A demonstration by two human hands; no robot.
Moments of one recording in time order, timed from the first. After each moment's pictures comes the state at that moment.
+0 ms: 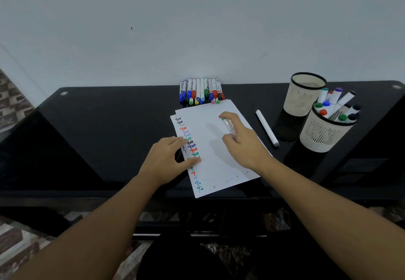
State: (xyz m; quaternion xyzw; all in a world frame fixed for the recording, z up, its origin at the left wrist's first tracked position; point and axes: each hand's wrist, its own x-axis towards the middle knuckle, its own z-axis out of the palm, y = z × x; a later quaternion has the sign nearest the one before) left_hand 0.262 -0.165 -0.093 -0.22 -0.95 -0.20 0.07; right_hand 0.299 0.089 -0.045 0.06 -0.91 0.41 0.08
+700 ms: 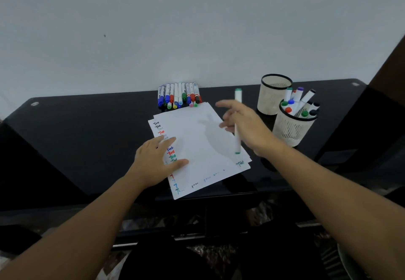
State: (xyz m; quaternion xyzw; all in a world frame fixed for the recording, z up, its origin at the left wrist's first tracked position) left_hand 0.258 -0.147 -0.088 -0.19 -0.97 -0.15 -0.03; right_hand 0.314 0.133 0.008 0.01 -0.80 0.59 0.06
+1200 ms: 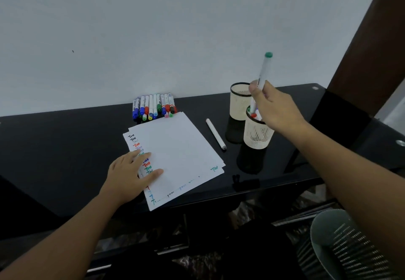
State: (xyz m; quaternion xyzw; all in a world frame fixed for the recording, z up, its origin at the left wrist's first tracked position) left_hand 0.255 -0.146 -0.103 -0.20 -0.97 -0.13 0.01; right_hand 0.359 0.239 0.069 -0.15 -0.91 0.32 0.21
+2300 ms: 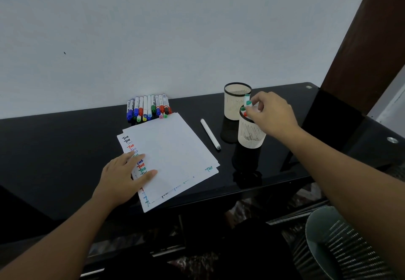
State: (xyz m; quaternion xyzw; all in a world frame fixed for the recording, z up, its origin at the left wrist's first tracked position) left_hand 0.254 -0.143 -0.102 -0.19 -0.97 -0.13 0.00; right_hand 0.347 0.274 0.036 -0.16 -0.94 0.18 0.24
